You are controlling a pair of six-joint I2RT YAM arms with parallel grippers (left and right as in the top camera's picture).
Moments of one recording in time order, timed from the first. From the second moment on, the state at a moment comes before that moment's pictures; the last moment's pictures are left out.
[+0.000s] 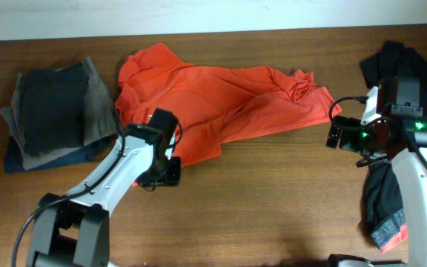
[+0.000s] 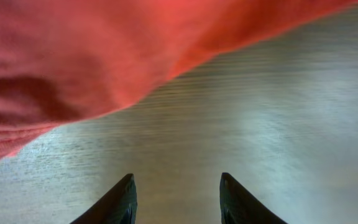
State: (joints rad) left arm -0.35 1.69 1.06 -0.98 0.05 -0.32; right arm -0.17 1.34 1.27 -1.14 -0.05 0.15
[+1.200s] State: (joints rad) left arm -0.35 1.68 0.87 -0.54 -0.14 -0.42; right arm -0.17 1.36 1.27 -1.13 -0.05 0.15
